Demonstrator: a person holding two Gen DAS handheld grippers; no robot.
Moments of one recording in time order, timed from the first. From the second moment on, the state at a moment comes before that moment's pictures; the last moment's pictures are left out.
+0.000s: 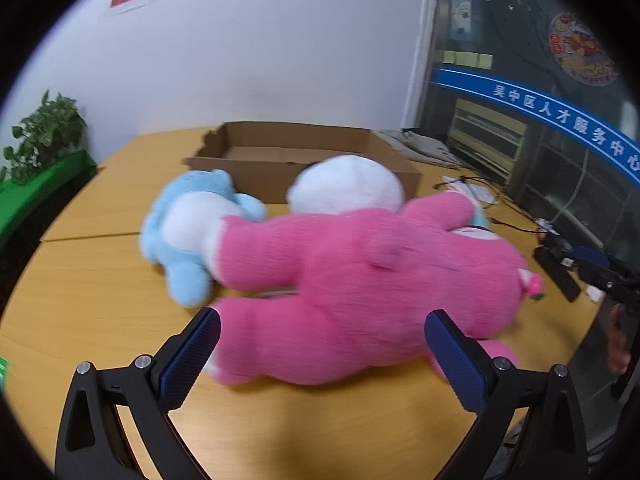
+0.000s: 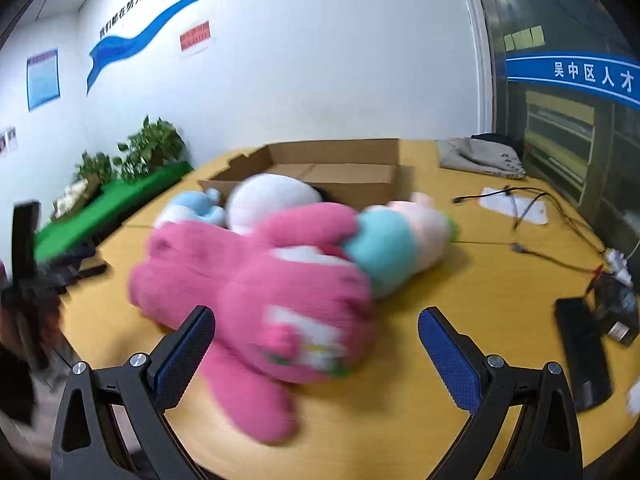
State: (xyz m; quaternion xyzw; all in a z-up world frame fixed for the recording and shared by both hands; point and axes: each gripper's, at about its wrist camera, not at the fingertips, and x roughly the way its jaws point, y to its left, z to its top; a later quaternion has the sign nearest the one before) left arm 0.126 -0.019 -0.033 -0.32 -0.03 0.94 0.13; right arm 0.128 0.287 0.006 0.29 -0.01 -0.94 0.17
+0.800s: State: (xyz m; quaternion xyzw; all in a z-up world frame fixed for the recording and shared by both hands) left arm 0.152 0.011 -0.024 -0.32 -0.04 0.94 0.15; right arm 0.166 0.251 0.000 0.31 0.03 -0.95 0.10
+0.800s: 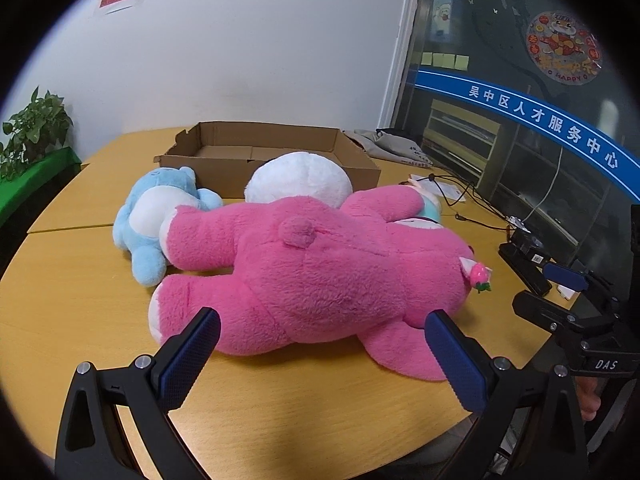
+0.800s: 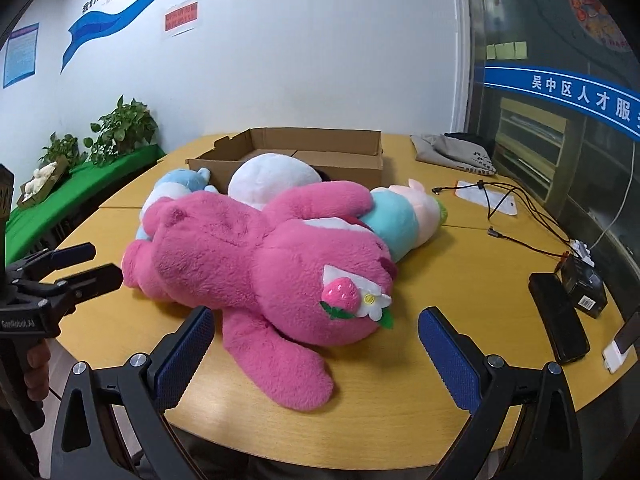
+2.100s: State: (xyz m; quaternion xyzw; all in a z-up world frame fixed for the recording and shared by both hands) left arm 0.078 -0.005 -0.044 -0.35 -0.08 0.91 0.21; right arm 0.084 0.247 -0.022 0.36 0.02 -0.93 0.11
